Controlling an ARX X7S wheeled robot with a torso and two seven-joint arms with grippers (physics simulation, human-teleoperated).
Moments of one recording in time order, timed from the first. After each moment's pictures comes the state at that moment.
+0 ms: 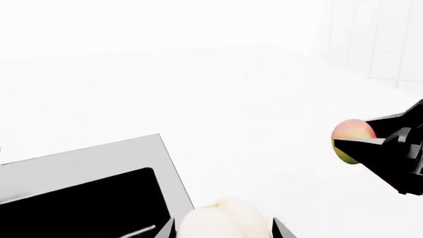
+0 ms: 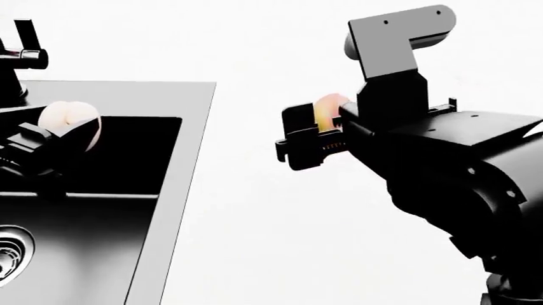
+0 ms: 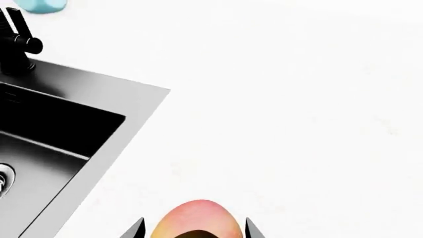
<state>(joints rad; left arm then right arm) -1.10 -0.86 0.50 0.26 -1.58 -0.89 -0.42 1.23 0.39 -0.39 0.15 0.91 1.26 0.23</state>
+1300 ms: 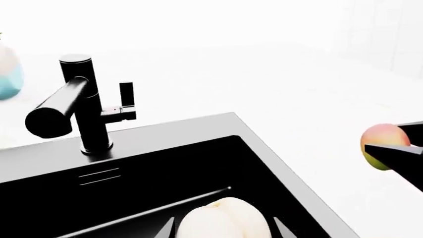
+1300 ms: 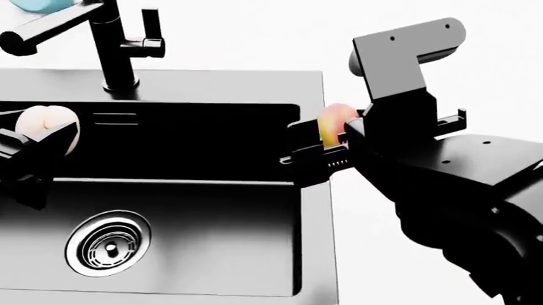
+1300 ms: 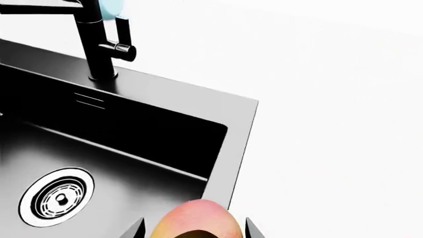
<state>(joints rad) -1.05 -0.92 0.47 0.30 -1.59 -0.87 -0.43 1.15 0.45 -0.36 -0.01 0.98 1.28 0.30</state>
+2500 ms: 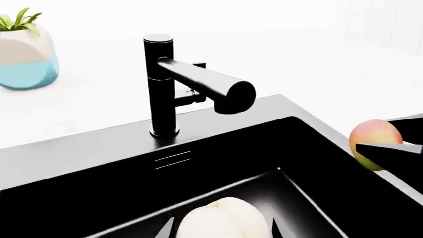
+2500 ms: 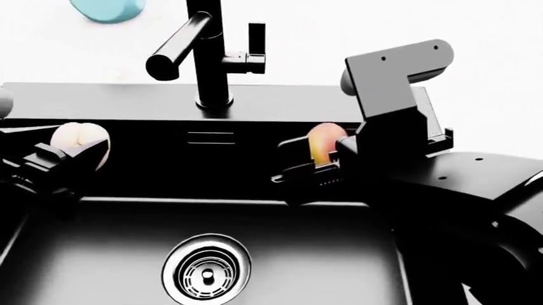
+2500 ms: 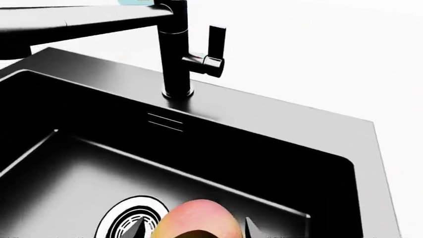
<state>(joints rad) -1.06 -0.86 0.54 0.24 -1.53 -0.88 -0.37 1.11 0.45 -0.35 -0.02 1.06 1.29 0.32</state>
